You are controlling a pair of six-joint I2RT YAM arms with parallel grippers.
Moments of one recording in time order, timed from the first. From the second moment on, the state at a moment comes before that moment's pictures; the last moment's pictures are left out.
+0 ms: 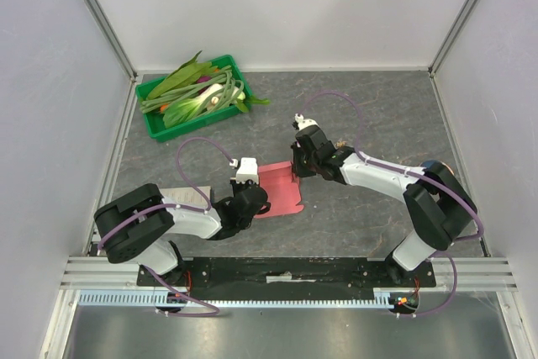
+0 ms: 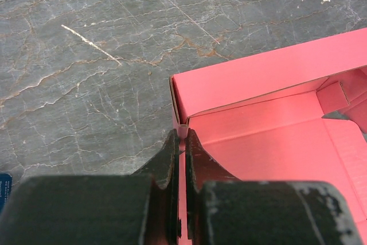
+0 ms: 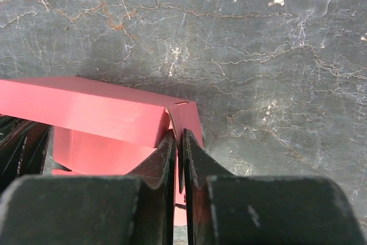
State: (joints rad) left arm -1.03 1.52 0.42 0.51 -0.84 -0.52; right arm 0.71 1.61 0.97 -0.19 0.06 0.48
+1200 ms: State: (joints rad) left arm -1.00 0.65 0.23 0.13 -0.49 -0.60; right arm 0.74 1.55 0.92 -0.14 0.18 0.34
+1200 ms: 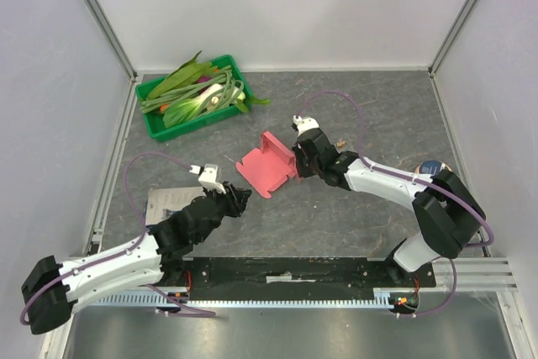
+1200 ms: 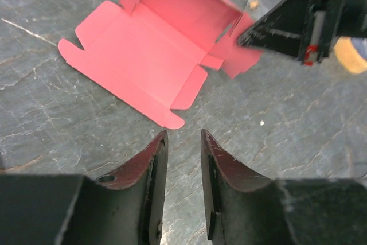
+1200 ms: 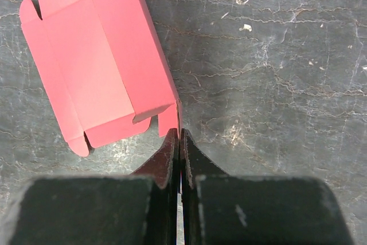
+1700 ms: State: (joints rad) left arm -0.81 1.45 0.44 0.56 -0.07 -0.61; right arm 0.74 1.56 0.92 -0.14 0.18 0.28
